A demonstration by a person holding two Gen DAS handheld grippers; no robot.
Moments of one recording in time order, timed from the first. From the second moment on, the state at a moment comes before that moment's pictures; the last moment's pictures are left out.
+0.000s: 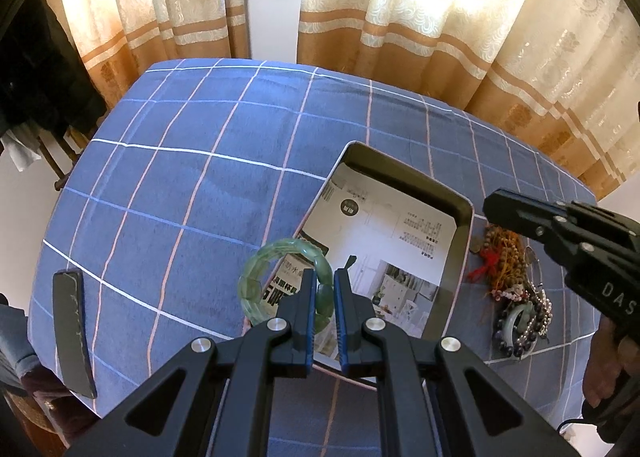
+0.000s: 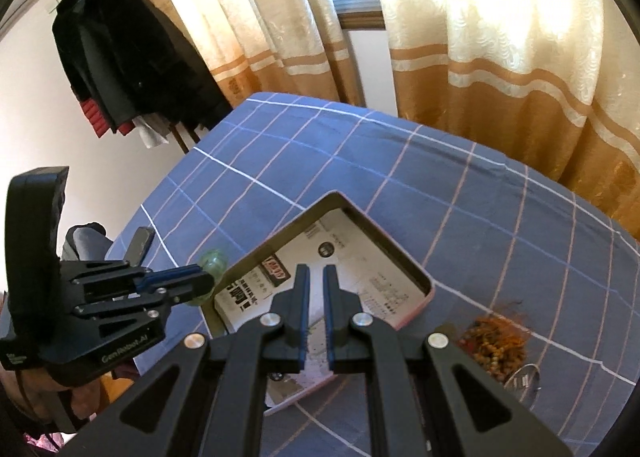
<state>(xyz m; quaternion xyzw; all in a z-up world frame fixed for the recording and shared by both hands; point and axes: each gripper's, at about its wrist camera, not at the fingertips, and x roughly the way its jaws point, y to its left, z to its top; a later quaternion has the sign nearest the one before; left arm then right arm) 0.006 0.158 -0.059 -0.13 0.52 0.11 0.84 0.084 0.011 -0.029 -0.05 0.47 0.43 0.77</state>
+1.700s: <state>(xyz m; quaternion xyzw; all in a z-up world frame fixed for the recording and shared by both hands) 0.006 0.163 -0.068 -0.16 0.51 0.06 0.84 0.073 0.029 -0.008 0.00 0.47 0.46 0.76</state>
